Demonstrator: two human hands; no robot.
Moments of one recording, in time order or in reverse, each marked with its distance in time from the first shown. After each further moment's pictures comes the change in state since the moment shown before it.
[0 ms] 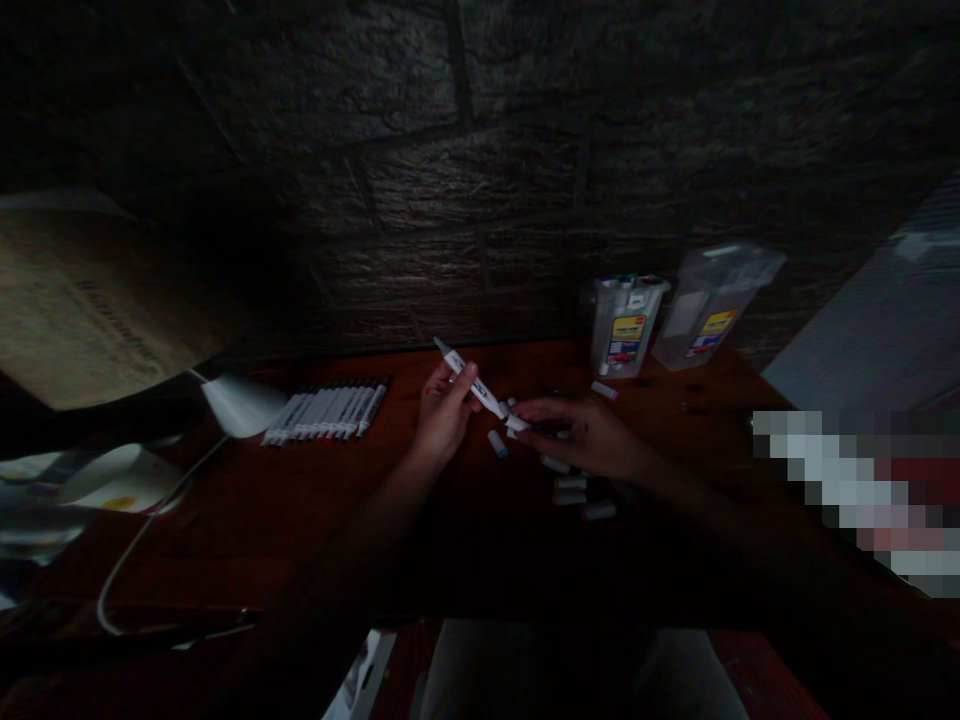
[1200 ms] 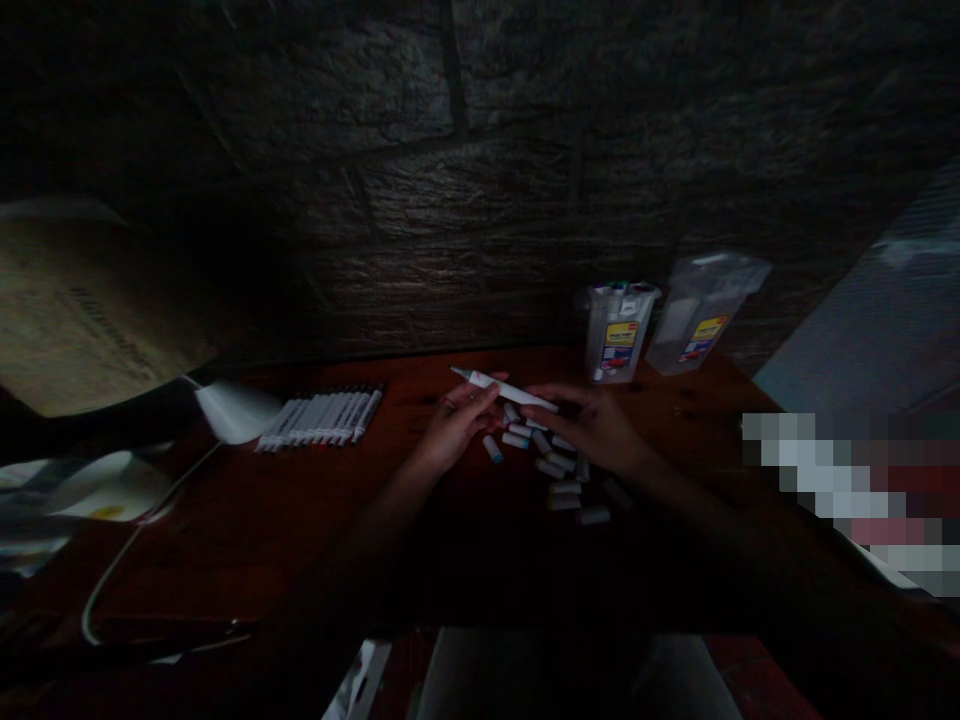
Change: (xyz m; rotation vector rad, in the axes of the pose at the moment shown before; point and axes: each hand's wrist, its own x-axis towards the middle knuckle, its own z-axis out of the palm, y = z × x) left_hand -0.006 -0.007 -0.007 0.209 -0.311 -0.206; right_hand 0.005 -0.001 -0.008 0.005 0.212 0.060
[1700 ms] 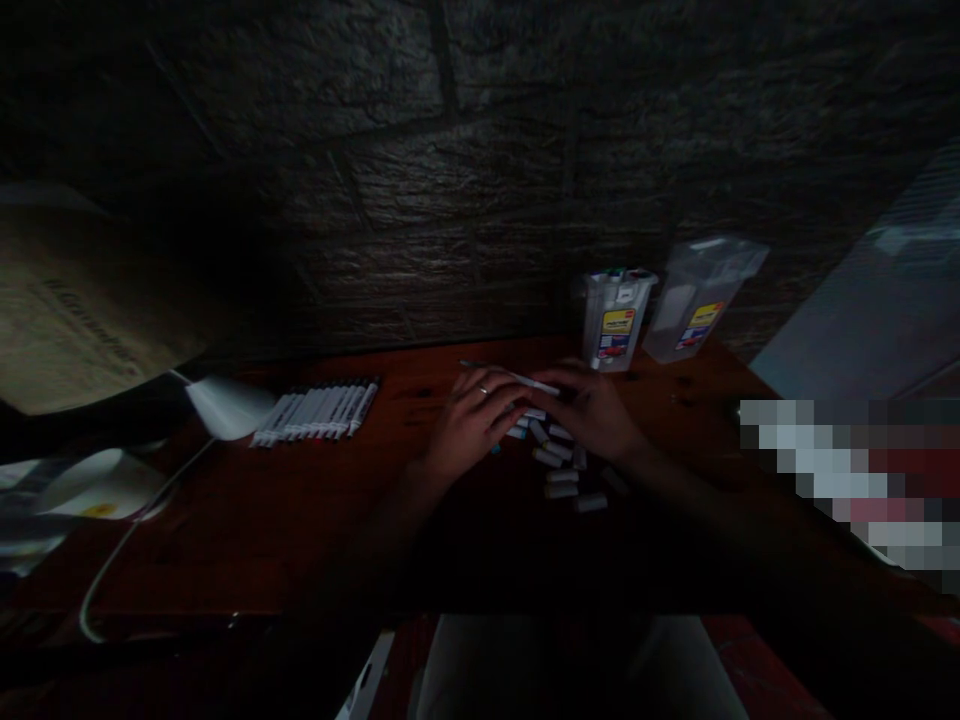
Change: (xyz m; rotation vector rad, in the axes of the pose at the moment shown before) left_hand -0.009 0.007 0.013 1.133 -0.115 0.794; right_hand 0.003 0.008 -0.005 -0.229 0.165 -0.103
